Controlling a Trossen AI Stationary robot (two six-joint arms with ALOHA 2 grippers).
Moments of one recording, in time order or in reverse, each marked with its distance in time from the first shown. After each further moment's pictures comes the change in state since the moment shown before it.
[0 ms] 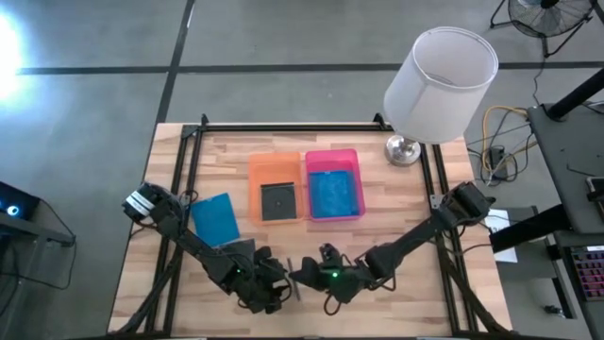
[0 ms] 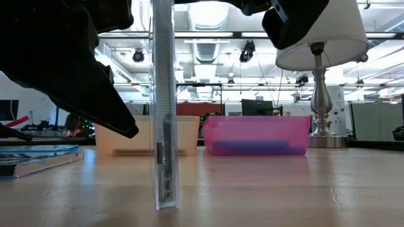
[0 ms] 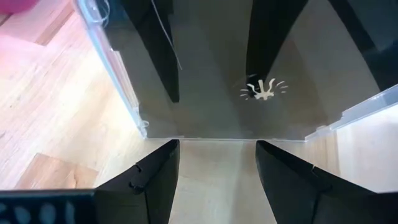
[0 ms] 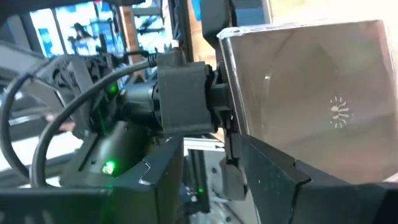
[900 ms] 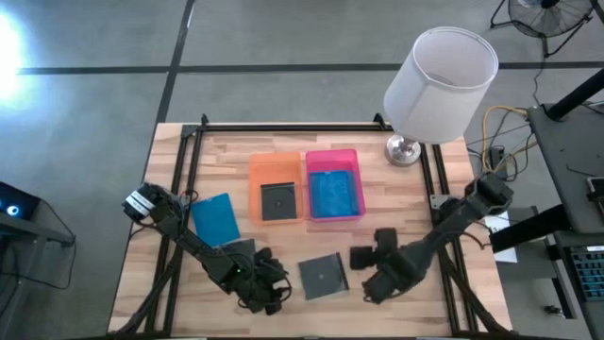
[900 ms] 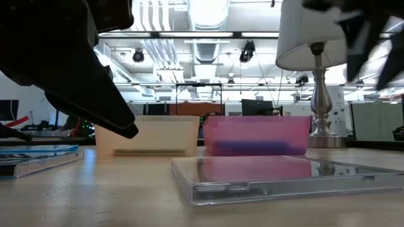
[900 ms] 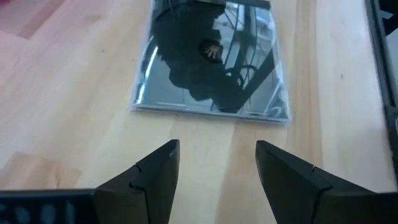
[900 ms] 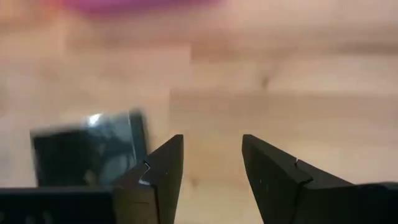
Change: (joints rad) left arm 0.004 0.000 -0.005 0.037 0.027 -0.020; right arm 0.109 -0.203 -0.045 -1.230 -0.123 0.276
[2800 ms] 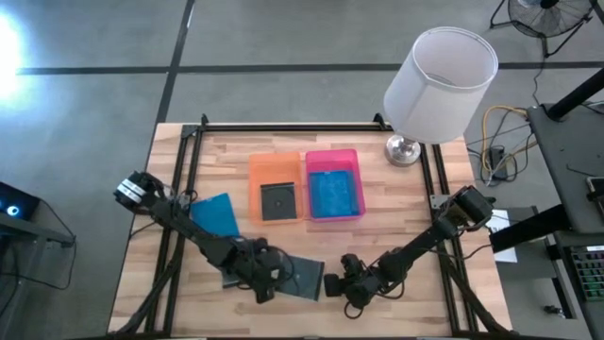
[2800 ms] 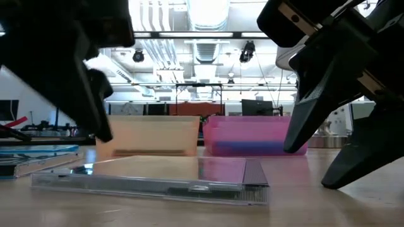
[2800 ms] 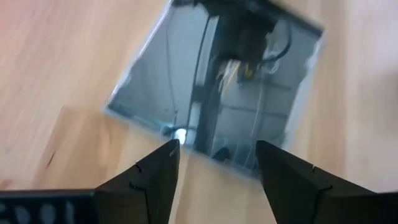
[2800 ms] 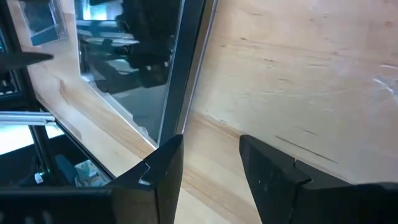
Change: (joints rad) left arm 0.093 -0.126 -0.057 -0.187 0.262 0.056; right arm -0.039 0.218 -0.263 1.156 -0.111 -0.222
